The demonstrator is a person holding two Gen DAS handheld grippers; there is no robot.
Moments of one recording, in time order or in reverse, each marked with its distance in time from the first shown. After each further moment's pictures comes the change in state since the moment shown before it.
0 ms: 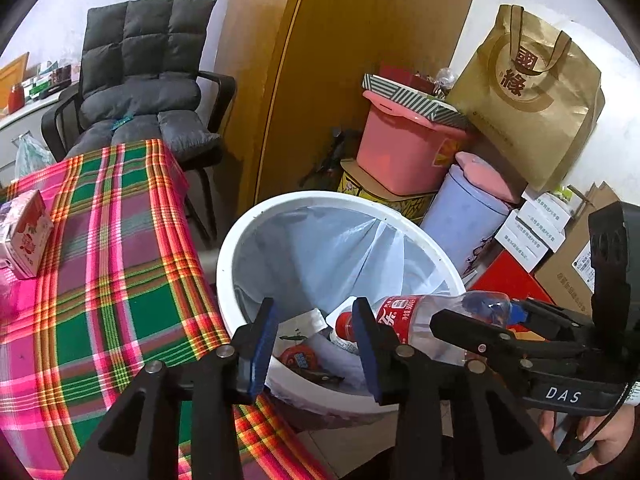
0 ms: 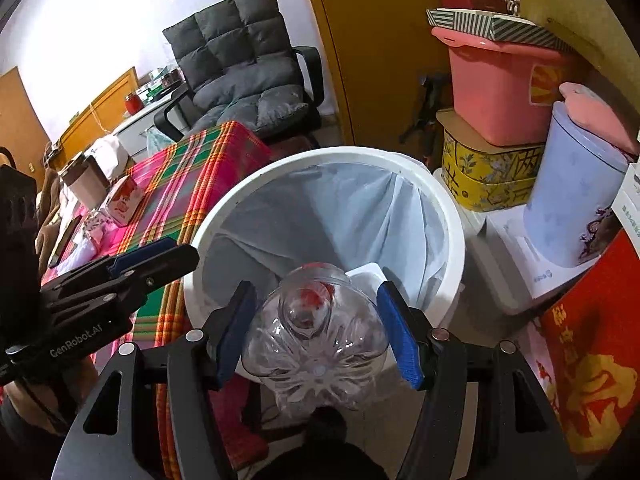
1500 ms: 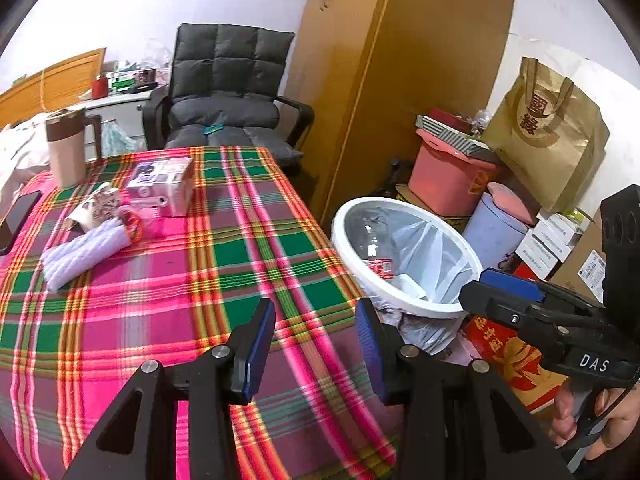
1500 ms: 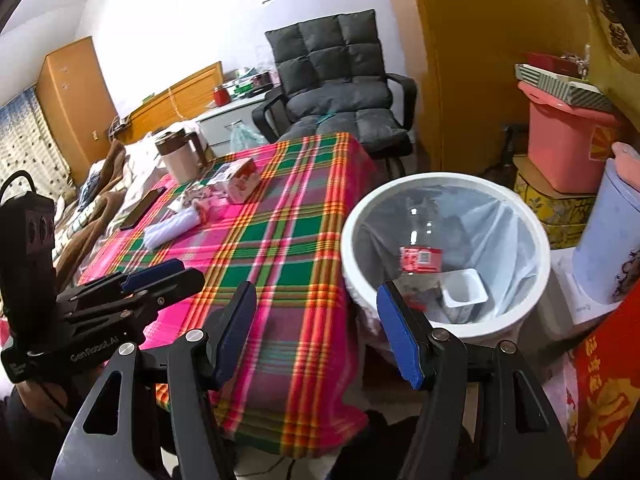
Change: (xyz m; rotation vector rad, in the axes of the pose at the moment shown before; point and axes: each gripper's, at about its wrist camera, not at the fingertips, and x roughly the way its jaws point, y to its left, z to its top) left arm -0.139 0.048 -0.073 -0.108 -0.107 0.170; right arm -0.037 0.094 -0.030 -0.169 -0.082 0.174
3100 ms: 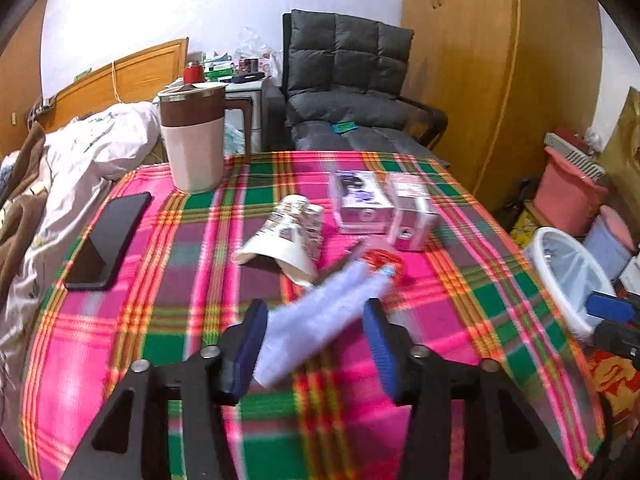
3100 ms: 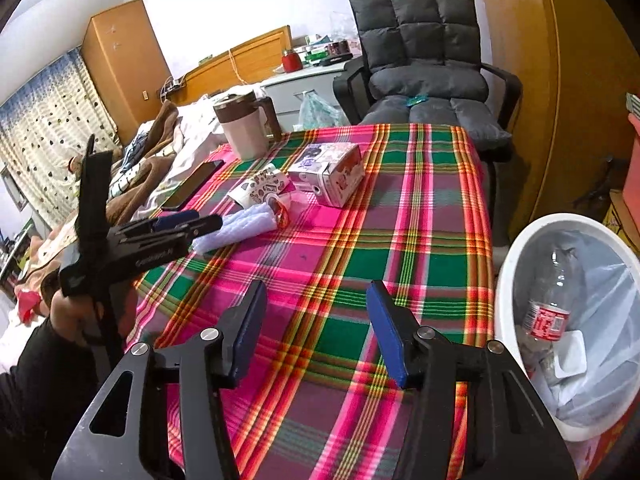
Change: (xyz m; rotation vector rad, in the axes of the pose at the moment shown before) left arm 0.026 0.202 0.047 -0.038 0.019 0.299; right arm 0.077 0.072 0.034 -0.127 0.107 0.188
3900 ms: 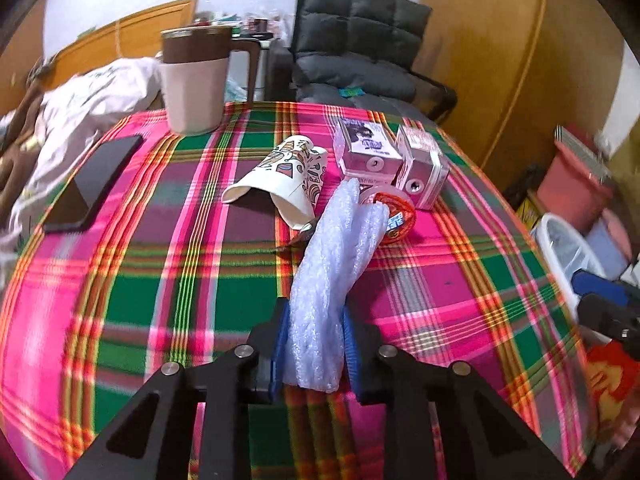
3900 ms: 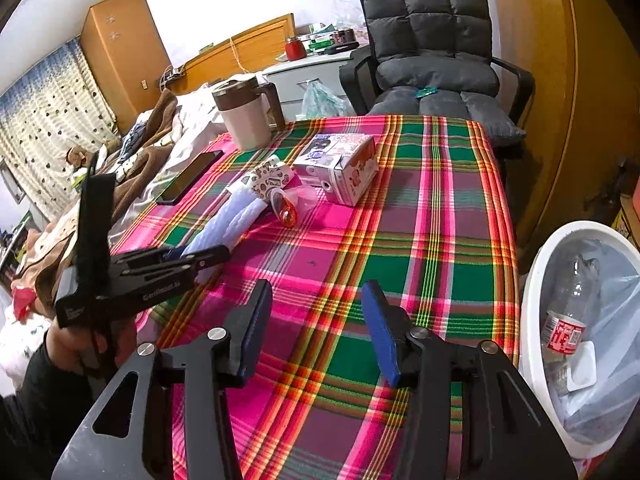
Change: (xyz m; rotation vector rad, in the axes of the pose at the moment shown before) left arm 0.014 0.002 -0.027 -0.108 0.110 -0.038; right arm 0.016 0.010 0.012 -0.019 0.035 -0.006
